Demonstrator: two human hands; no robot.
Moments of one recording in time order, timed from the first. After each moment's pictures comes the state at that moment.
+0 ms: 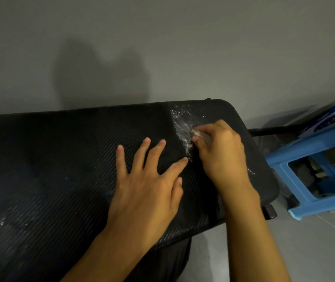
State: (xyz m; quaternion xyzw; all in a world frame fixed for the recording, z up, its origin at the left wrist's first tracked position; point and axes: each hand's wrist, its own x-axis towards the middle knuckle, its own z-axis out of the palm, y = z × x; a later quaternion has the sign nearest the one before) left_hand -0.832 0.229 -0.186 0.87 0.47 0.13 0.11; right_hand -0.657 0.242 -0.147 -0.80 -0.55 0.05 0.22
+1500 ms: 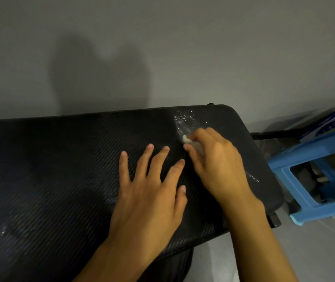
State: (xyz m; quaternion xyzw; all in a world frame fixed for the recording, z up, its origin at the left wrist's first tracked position) left_hand -0.834 0.230 -0.185 0.87 0.47 0.12 0.12; right_hand -0.664 0.242 -0.149 -0.73 -0.66 0.02 0.17
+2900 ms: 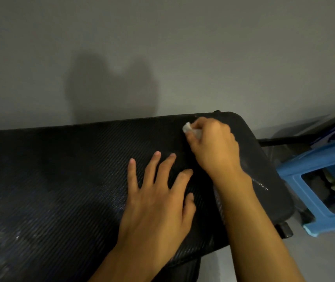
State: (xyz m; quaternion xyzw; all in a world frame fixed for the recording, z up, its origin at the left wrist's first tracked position) left_hand -0.833 0.231 -0.184 0.86 0.48 0.13 0.13; right_hand -0.673 0.296 -0.142 -0.81 -0.57 0.03 0.17
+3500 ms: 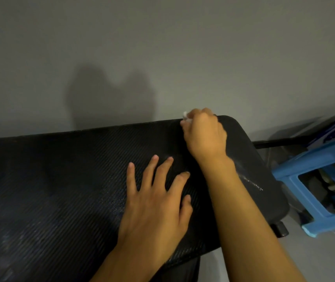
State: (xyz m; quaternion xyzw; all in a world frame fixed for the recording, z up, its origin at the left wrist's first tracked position) left_hand -0.833 0.231 -0.186 0.86 0.47 0.13 0.13; right_hand -0.674 0.325 -0.140 -0.82 -0.55 0.01 0.15
